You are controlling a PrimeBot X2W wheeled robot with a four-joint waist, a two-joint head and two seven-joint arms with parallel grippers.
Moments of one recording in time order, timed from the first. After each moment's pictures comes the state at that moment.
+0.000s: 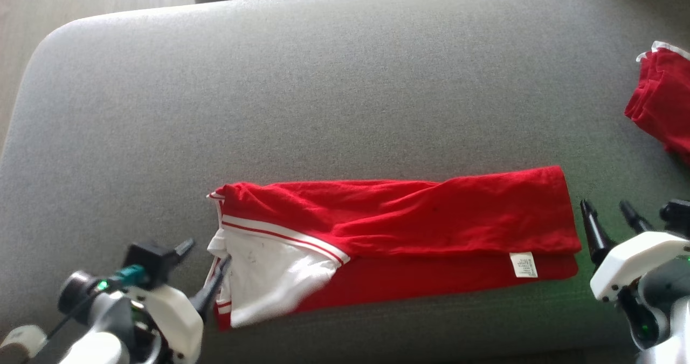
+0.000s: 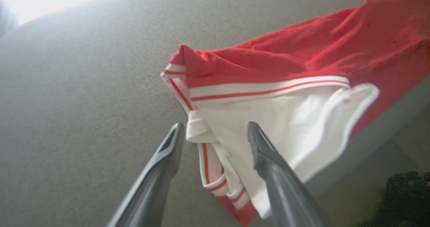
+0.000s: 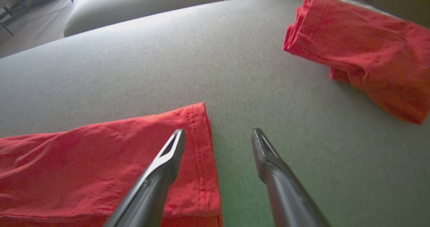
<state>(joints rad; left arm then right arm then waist) -0.09 0.58 -0.61 0.04 -0.49 0.05 0.13 -0.13 -0.07 -0.32 0.25 0.17 0.13 0.23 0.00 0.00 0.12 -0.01</state>
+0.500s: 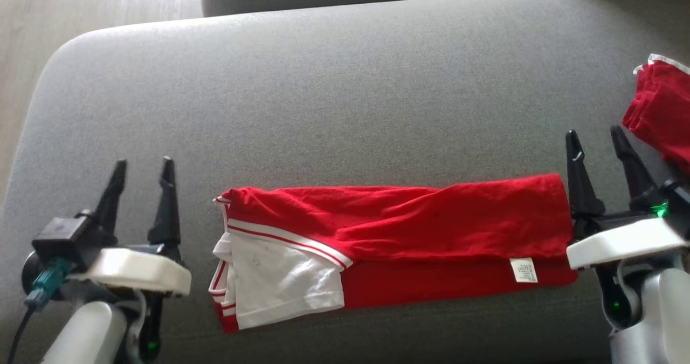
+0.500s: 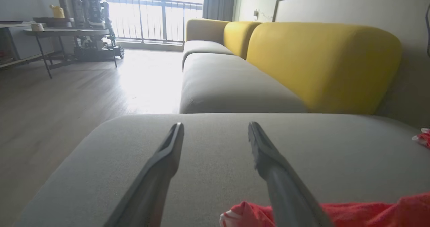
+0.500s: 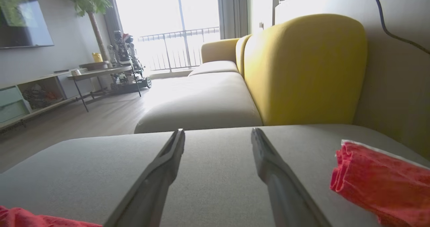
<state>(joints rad) -0.10 0.41 -0.37 -0.01 -0.53 0.24 -0.24 -0.16 -0.06 -0.18 0.12 0.17 0.13 -0.18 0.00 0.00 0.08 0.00</state>
